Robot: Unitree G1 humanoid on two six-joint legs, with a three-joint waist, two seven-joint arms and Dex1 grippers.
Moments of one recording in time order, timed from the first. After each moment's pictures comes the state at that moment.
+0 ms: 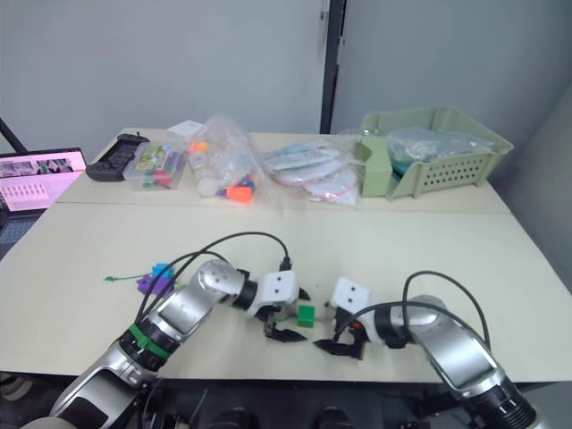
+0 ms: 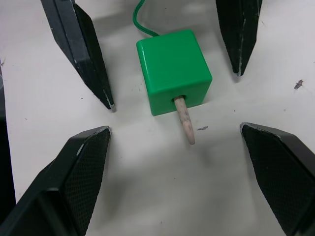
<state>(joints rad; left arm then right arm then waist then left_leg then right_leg) -0.63 0.40 -0.53 0.08 0.00 0.33 -1.17 -0.24 -0.75 0.26 -0.37 0.23 0.64 0.95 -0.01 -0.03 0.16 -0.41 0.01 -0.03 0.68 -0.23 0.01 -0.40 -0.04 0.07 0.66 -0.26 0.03</state>
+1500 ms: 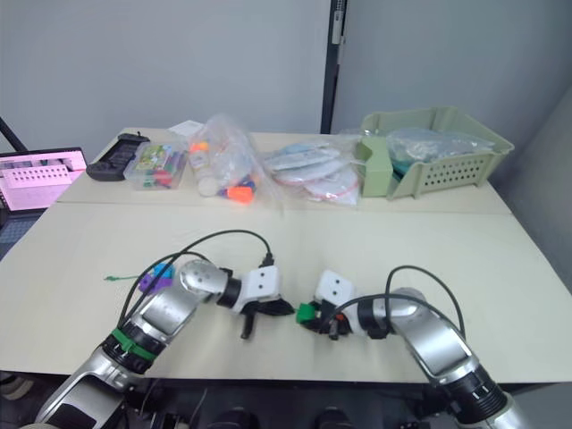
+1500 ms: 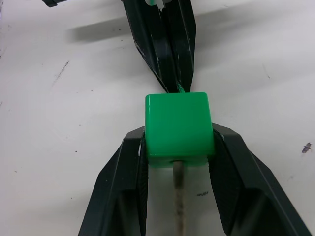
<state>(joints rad) -0.58 0.45 -0.46 0.06 -0.01 0.33 -1.17 -0.31 -0.66 0.31 -0.30 0.21 0.60 0.96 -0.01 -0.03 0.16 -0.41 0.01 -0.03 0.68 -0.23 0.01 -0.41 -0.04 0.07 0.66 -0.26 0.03</state>
